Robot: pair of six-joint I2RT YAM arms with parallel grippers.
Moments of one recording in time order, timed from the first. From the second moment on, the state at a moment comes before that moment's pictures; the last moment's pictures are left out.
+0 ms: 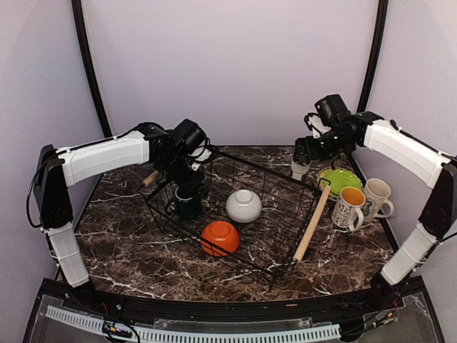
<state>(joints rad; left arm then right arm) -0.74 1.84 1.62 -0.90 -0.13 -0.02 0.45 1.59 1.50 -0.80 0.08 0.21</state>
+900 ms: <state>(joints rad) -0.74 1.97 1.67 -0.97 -0.28 0.04 0.45 1.48 1.40 -0.68 0.06 0.22</state>
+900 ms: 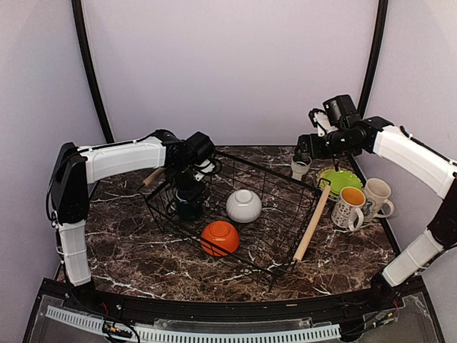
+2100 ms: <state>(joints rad) -0.76 2.05 1.71 -1.09 -0.29 0.01 0.45 1.45 1.34 -0.65 0.05 0.23</state>
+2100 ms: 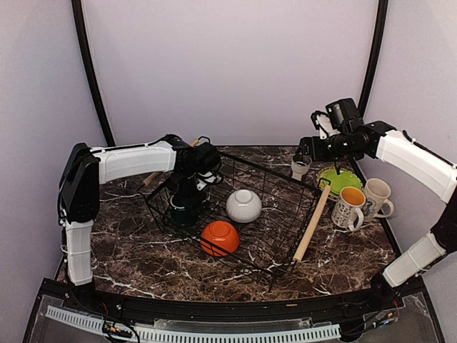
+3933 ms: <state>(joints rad) -0.83 1.94 1.66 -1.14 -0.19 -0.06 0.45 1.37 1.27 -0.60 0.02 0.24</state>
